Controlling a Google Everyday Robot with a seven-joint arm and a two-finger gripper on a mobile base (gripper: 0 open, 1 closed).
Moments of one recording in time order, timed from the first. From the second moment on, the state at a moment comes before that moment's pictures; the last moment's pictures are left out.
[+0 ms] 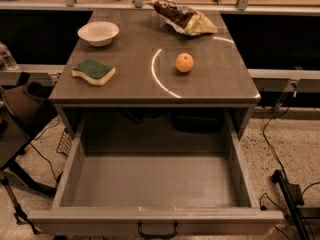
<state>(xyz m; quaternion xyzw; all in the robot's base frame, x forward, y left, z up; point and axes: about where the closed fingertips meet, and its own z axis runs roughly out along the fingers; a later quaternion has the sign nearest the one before) 0.221 -0.157 0.611 -0.70 0.70 -0.02 0.14</state>
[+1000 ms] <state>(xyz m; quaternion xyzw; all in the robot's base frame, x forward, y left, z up) 0.299 -0.090 0.618 -0.76 0.60 -0.05 0.24</state>
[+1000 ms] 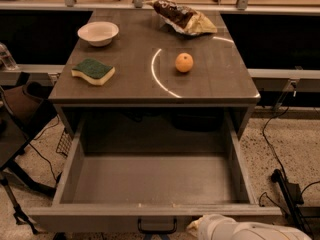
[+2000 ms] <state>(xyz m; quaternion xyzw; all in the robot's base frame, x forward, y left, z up) 0.339 -0.056 0.637 -0.78 0.55 -0.06 0.27</state>
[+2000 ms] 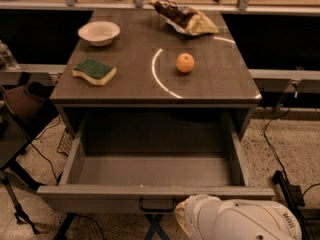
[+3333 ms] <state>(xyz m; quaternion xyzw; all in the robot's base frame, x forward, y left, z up) 0.426 -0.063 0.628 -0.80 0.52 -0.08 0.28</state>
